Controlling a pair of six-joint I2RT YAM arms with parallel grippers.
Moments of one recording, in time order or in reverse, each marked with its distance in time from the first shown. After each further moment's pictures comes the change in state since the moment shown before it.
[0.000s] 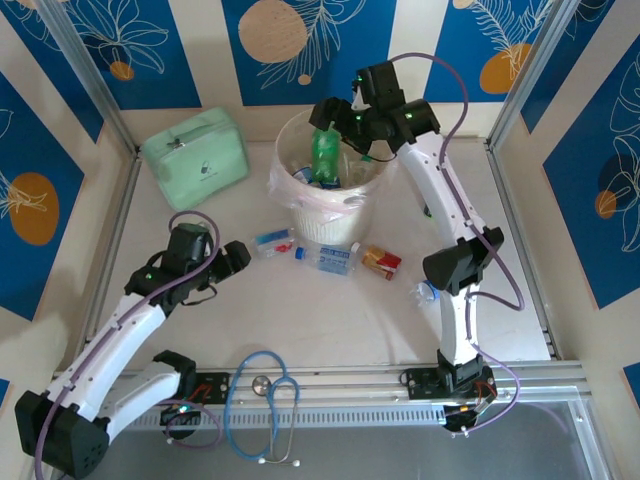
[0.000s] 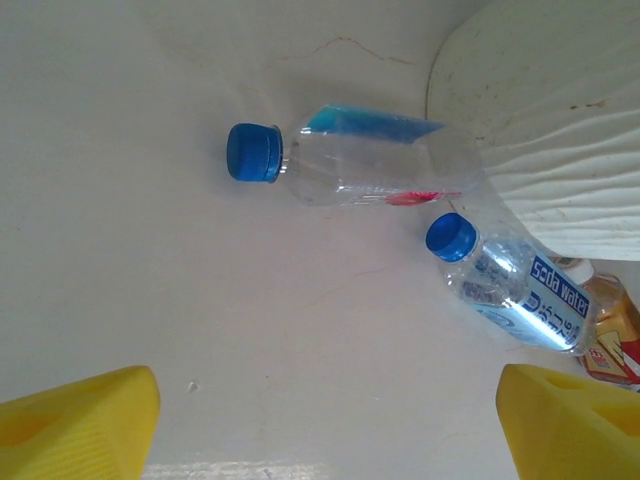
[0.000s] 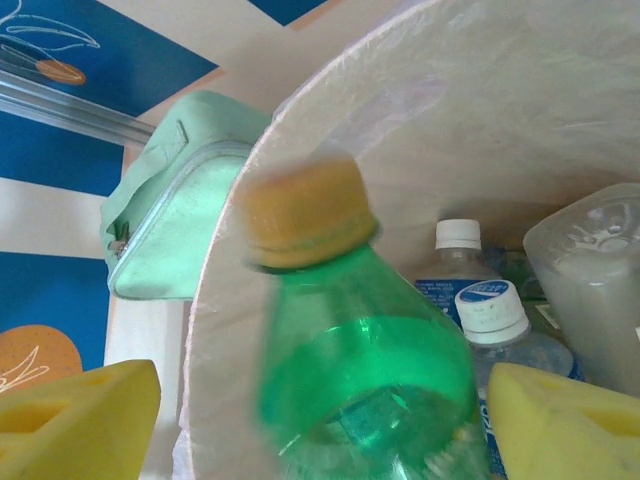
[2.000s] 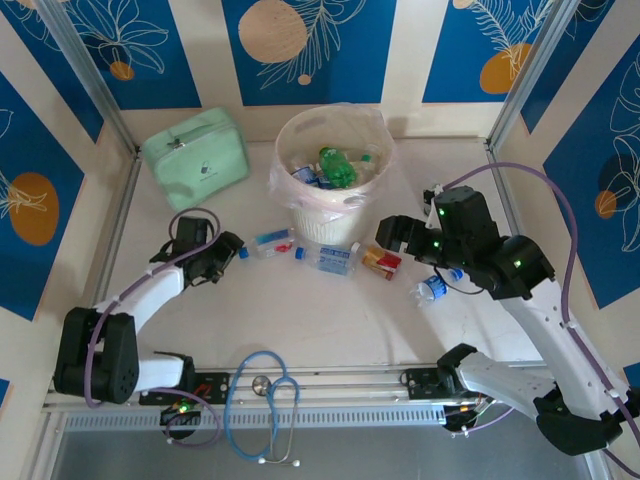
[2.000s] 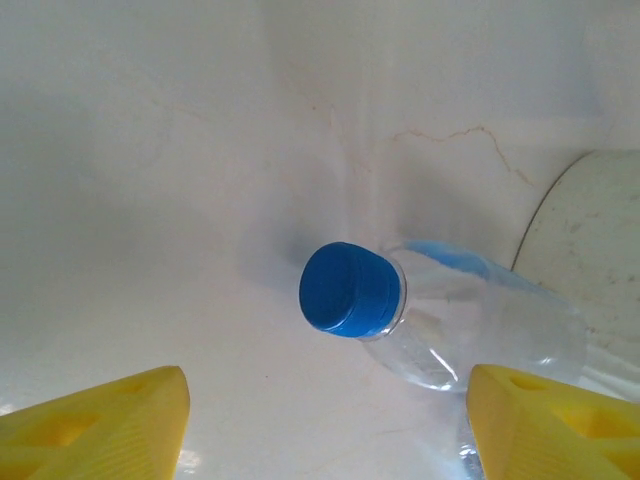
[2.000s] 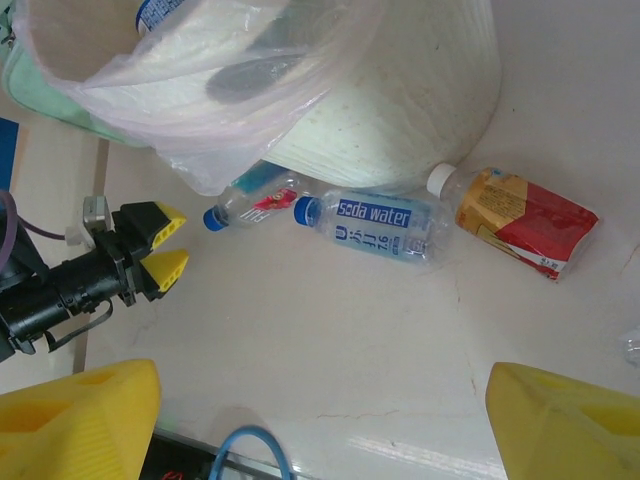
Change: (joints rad) left arm 0.211 0.389 -0.127 0.452 0.158 -0.279; right arm 0.113 -1.123 -1.177 -0.005 0.185 -0.006
